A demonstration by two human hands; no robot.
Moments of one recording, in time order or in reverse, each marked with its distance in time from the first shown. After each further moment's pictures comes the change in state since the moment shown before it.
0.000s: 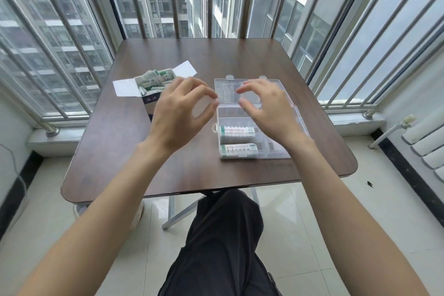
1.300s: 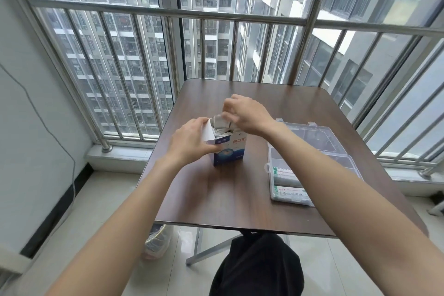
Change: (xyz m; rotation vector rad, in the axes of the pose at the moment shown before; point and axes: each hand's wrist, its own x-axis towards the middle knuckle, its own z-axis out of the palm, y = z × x) left_hand -0.017 -0.096 -0.041 0.073 -0.378 -0.662; right_hand 0.114 -0.095 0.084 -0.237 -0.381 -0.256
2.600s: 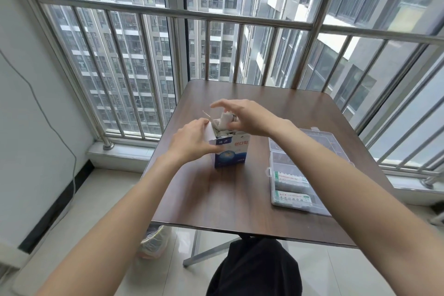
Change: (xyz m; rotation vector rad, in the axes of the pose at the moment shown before) left_hand 0.008 -0.004 -0.002 0.002 -0.048 -0.005; right_hand 0.006 0.010 -0.003 -0.058 -0.077 -0.308
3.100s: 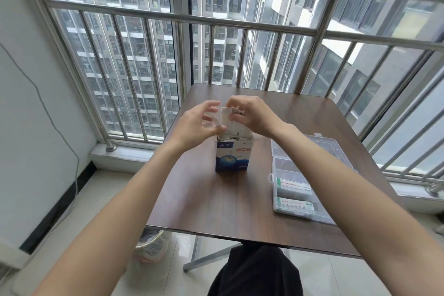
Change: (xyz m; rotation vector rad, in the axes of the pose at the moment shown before) left_hand 0.013 0.012 -0.028 -0.322 0.084 0.148; right_hand 0.010 0.014 0.003 0.164 0.274 -0.016
